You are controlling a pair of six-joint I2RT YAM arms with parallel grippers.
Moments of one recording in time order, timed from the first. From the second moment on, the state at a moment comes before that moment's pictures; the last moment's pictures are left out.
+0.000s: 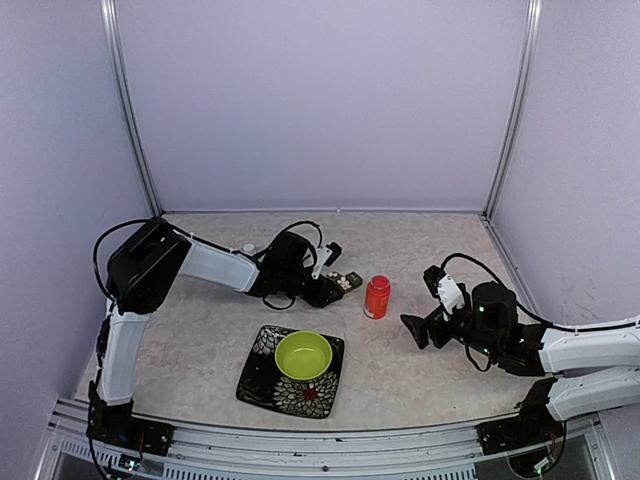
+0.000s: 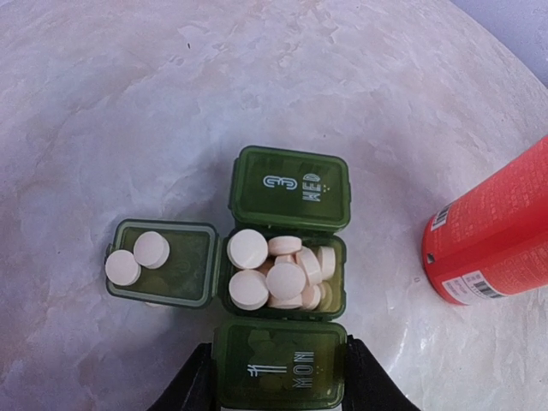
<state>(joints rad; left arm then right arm) -0.74 2.24 1.41 0.16 0.27 -0.04 0.78 1.05 0.28 0.41 0.20 -0.07</state>
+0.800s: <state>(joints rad) -0.81 2.05 1.38 0.11 0.18 0.01 0.78 1.05 0.28 0.41 0.20 -0.06</state>
